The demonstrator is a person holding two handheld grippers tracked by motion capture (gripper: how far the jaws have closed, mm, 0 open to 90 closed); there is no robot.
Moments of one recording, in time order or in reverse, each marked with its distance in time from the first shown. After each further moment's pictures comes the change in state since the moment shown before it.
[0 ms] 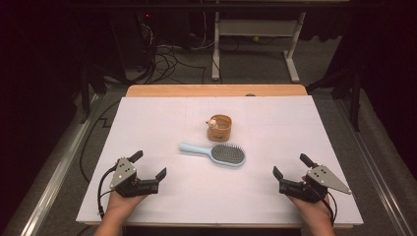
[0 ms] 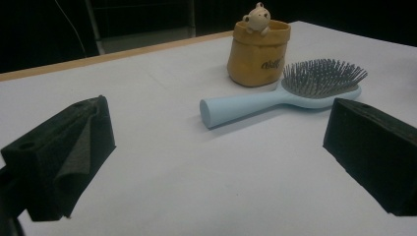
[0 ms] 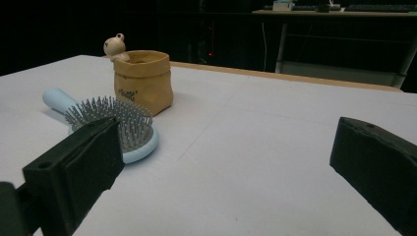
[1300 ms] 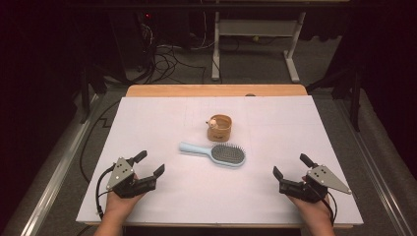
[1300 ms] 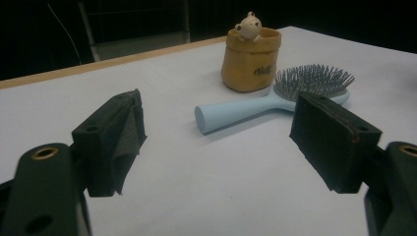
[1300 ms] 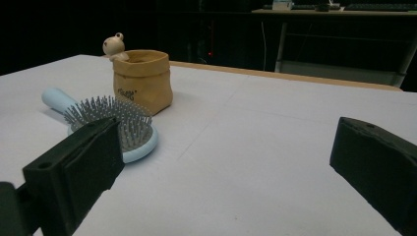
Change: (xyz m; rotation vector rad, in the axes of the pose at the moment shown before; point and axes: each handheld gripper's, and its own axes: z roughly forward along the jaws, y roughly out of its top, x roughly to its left) left arm -0.003 0.007 -0.005 0.001 -0.031 0.000; right arm 0.000 0.000 0.000 0.001 -0.002 0.001
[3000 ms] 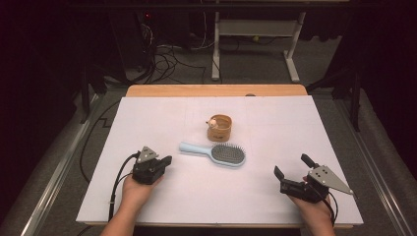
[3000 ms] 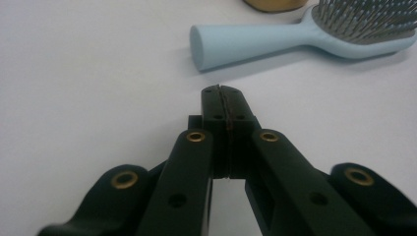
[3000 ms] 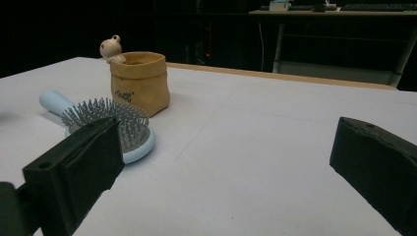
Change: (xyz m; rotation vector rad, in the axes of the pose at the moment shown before) left arm 0.005 -0.026 0.066 0.312 0.220 -0.087; right arm -0.002 0.000 -0.001 -0.005 -0.007 0.009
